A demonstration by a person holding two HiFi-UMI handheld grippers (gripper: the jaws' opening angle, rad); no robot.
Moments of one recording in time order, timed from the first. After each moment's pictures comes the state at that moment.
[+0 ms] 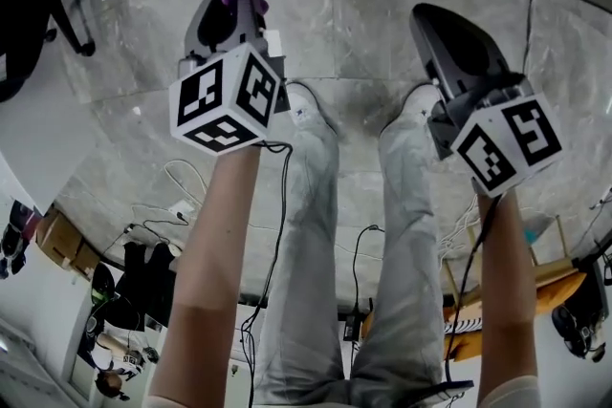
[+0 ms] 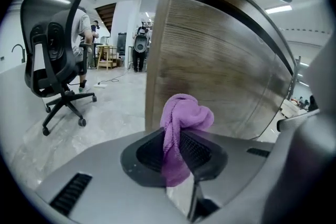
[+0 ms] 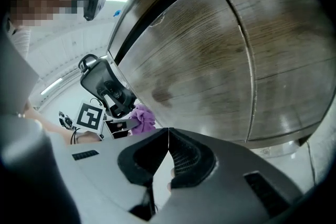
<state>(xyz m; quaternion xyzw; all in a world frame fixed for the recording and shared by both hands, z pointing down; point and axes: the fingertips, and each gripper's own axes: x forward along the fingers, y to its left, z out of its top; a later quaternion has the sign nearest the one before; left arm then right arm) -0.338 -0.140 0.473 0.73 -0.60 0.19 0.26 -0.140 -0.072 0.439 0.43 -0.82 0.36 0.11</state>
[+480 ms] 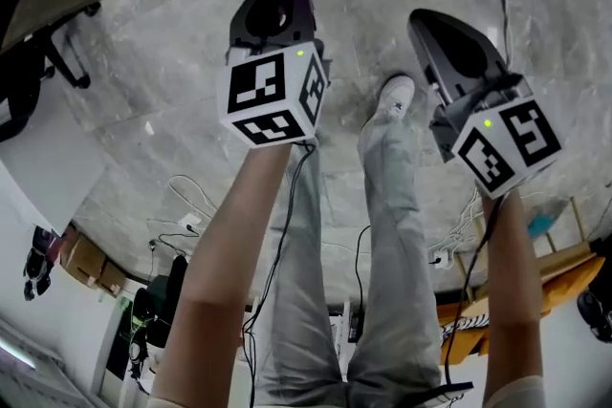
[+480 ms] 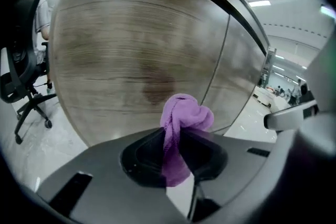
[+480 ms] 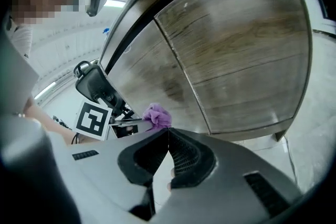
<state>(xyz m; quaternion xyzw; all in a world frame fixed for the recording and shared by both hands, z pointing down) -0.134 -0.114 0.501 0.80 -0.50 0.23 0.25 -0.012 -0.035 0.454 0.46 -0.80 0.37 0.10</state>
